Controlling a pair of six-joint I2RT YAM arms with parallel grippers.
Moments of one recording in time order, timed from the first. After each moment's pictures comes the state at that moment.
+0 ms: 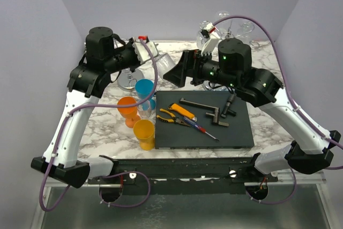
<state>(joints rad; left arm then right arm) -0.36 1.31 1.72 -0.72 0.52 0.74 0.91 1.39 1.77 -0.63 -0.06 0.59</state>
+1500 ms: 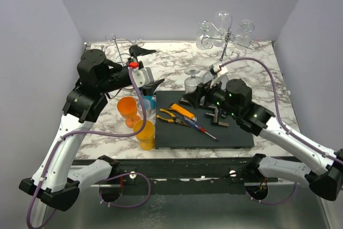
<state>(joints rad) -0.43 1.04 1.42 -0.43 0.75 0.77 0.82 1.08 1.00 -0.14 -0.02 0.28</state>
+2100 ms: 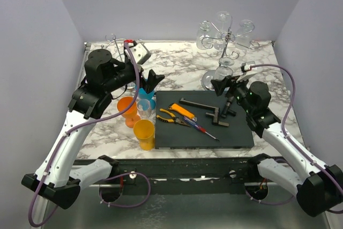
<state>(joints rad) -0.43 1.06 1.36 -0.44 0.48 0.24 0.38 0.94 0.63 0.25 -0.03 0.21</state>
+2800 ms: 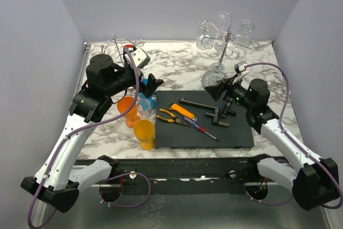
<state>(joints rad) -0.43 1.01 1.28 -0.44 0.45 0.19 0.30 1.01 0.62 0.29 -0.40 0.20</state>
